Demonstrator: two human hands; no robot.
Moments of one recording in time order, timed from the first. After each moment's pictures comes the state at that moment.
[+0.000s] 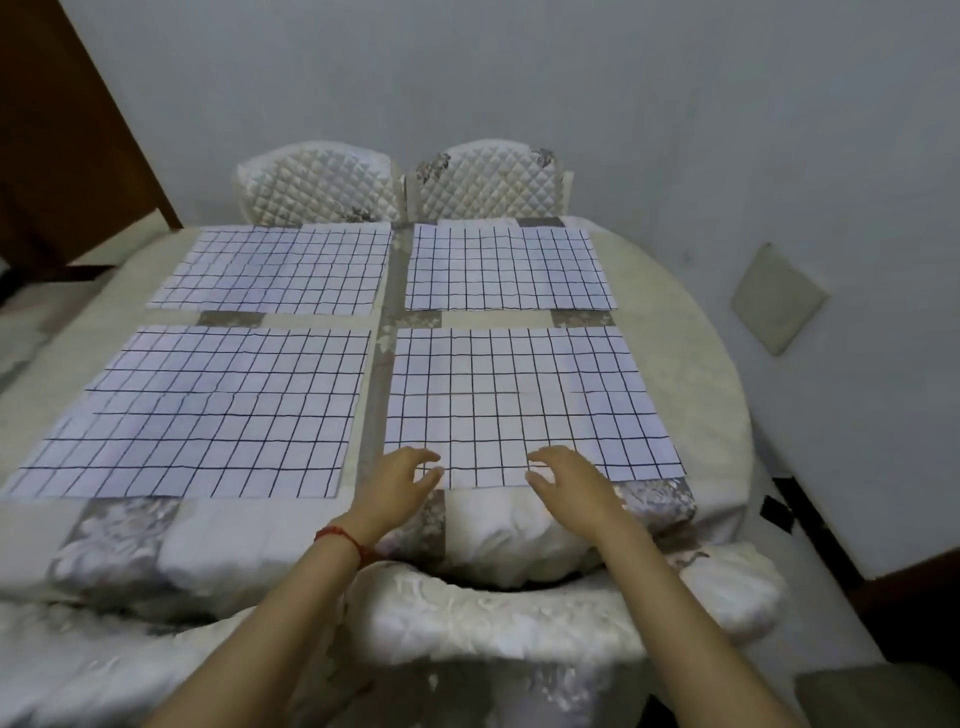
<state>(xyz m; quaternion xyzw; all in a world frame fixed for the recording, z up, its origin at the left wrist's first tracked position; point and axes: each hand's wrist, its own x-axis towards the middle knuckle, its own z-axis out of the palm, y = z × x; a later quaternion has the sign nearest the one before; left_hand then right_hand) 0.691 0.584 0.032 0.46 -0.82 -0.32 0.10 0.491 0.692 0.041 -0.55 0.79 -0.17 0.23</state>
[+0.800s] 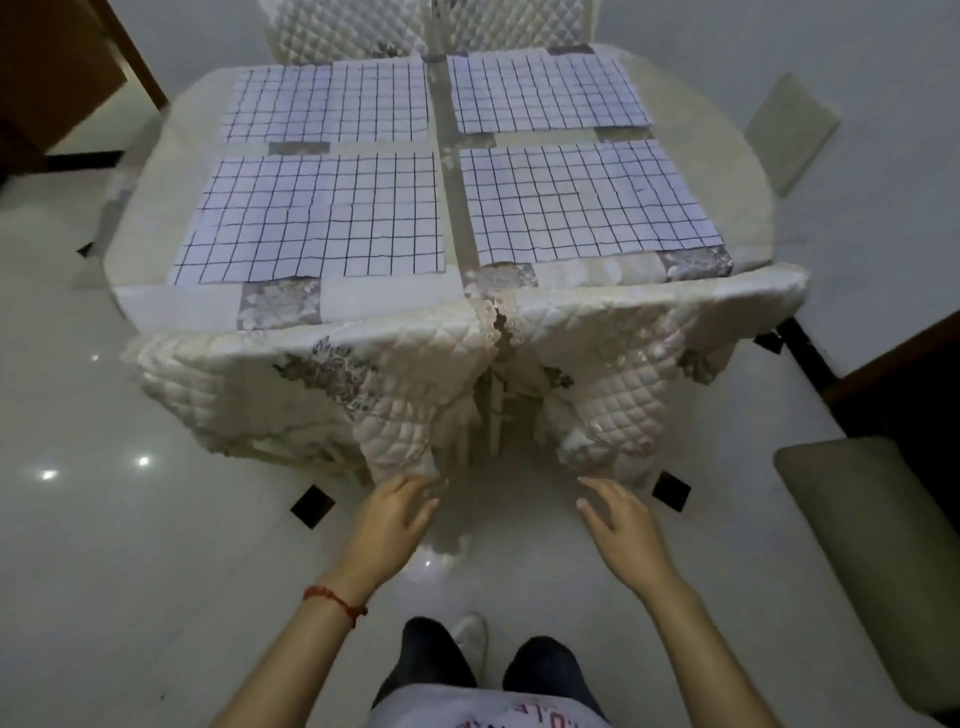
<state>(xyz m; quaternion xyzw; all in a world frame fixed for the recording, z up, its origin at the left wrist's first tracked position) 1.015 0.819 -0.027 0.42 -0.84 -0.33 0.06 0.783 0.973 -0.034 -0.41 0.83 -0.25 0.29</state>
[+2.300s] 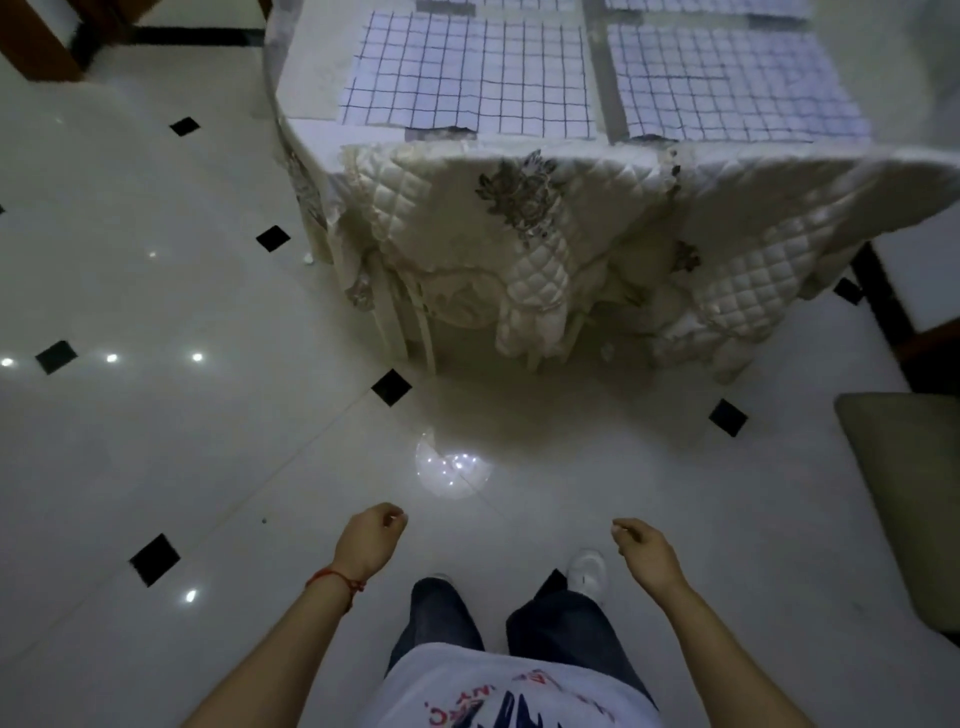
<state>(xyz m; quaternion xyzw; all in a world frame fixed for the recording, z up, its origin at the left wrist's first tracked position) 1.310 0.934 -0.120 0.62 -0.62 -0.48 -0.07 1.005 1.096 -0.129 -0.18 0.84 -0.21 0.46</state>
